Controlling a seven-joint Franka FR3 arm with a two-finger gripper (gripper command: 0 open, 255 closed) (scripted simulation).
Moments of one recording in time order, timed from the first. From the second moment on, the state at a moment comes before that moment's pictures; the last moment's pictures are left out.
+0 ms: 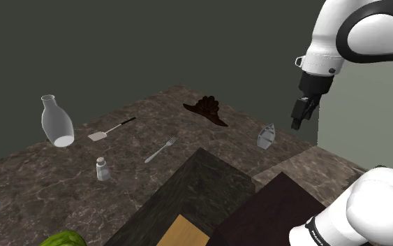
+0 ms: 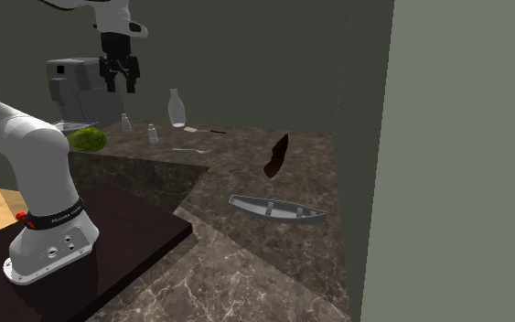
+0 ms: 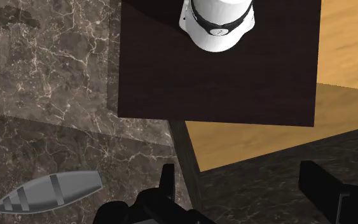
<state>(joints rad) -0.02 -0.78 0.05 -2.41 -0.04 1.43 -0.06</state>
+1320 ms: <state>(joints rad) -0.19 -0.16 0.01 -2.25 -0.11 1.87 0.27</state>
